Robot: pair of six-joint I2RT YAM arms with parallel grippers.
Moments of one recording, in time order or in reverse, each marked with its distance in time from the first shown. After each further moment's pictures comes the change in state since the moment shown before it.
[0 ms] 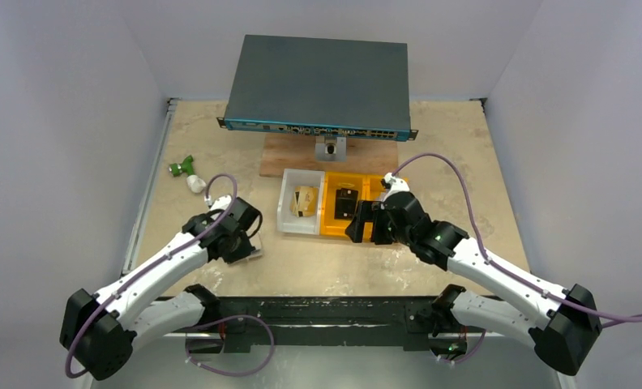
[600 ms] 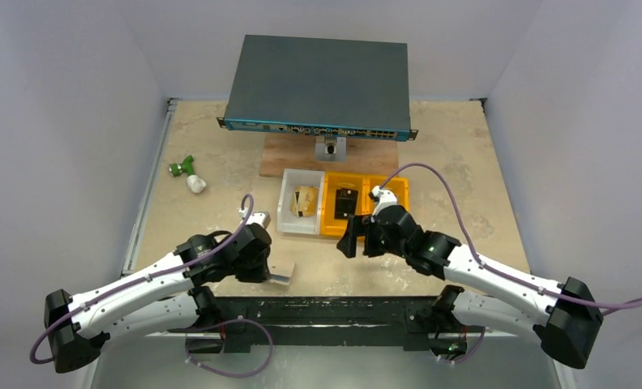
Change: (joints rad) left arm -0.416 -0.204 -0.011 0.007 0.172 0.101; right arm 0.084 -0.007 -0.091 0.107 -0.055 -0.010
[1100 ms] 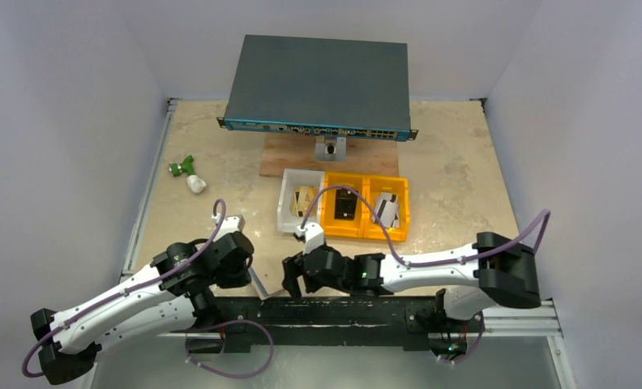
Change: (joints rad) left arm -0.009 -0.160 0.000 -0.222 -0.112 -0.138; right arm 0.520 0.460 0.167 0.275 0.246 0.040
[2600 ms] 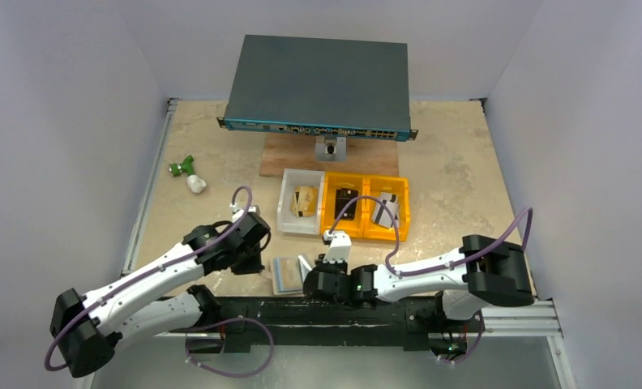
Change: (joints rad) left arm 0.165 0.209 0.014 0.153 0.067 0.139; right arm 0.116 0.120 0.057 -0.249 0.369 0.485
